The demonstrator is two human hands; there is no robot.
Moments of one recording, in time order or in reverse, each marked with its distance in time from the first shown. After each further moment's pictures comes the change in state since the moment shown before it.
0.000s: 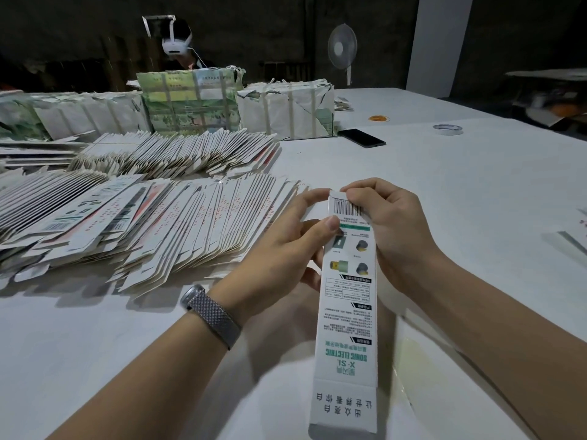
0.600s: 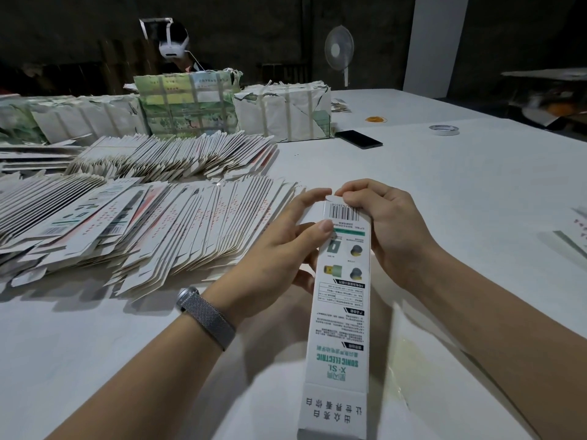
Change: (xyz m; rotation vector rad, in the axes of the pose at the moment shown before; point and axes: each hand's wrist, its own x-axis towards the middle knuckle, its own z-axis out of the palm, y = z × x) left_hand -0.001 0.001 -0.003 -0.038 -0.044 -0.014; right_hand 0.003 -0.006 -0.004 -0.057 -0.078 0.042
